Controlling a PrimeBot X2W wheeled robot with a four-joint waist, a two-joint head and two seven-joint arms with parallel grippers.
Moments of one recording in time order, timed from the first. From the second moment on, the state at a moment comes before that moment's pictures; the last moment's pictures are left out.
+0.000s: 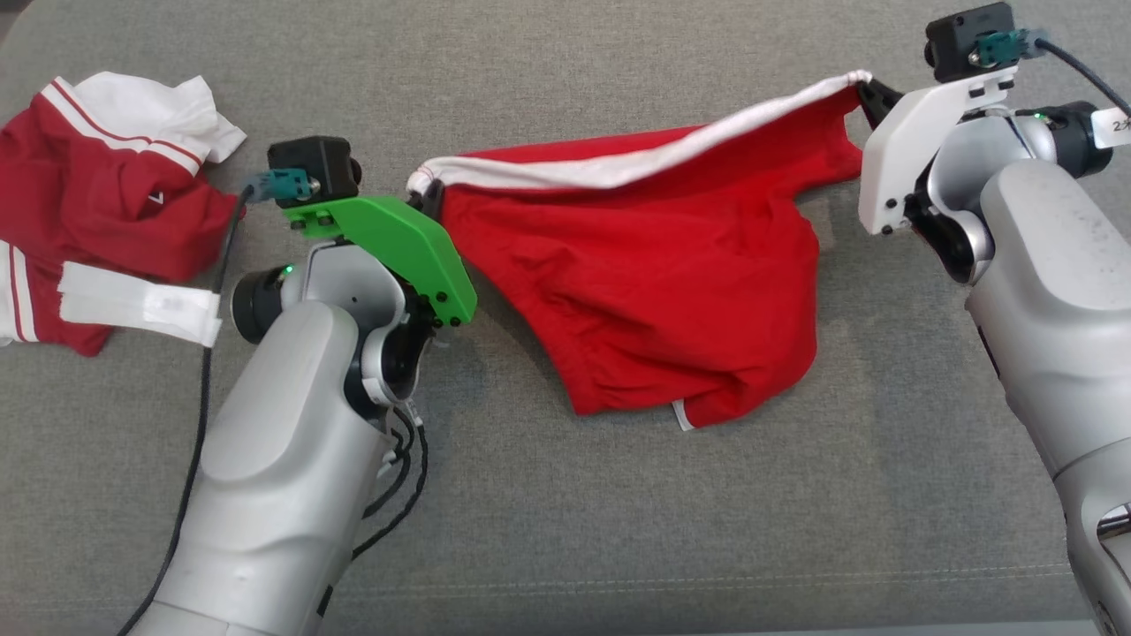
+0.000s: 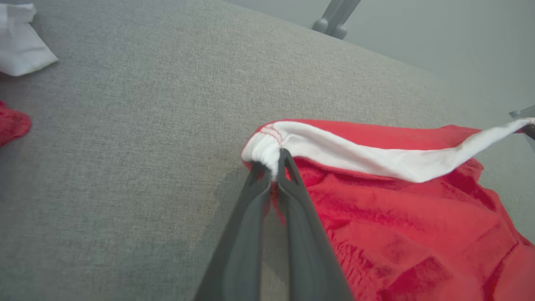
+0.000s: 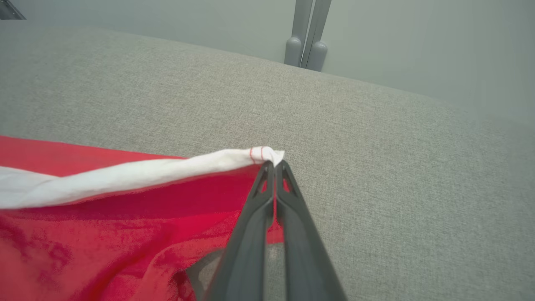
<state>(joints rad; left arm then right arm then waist) -0.72 0.06 -0.41 0.51 -0.68 0.17 0.29 -0.98 -0.25 0.31 0.83 0.32 0.13 0.22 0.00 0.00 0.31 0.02</state>
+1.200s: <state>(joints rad) -1.43 0.17 -0.23 0.59 -0.82 -0.12 -0.19 -1.70 -0.17 0.18 0.82 -0.08 0.13 -0.26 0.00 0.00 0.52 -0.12</state>
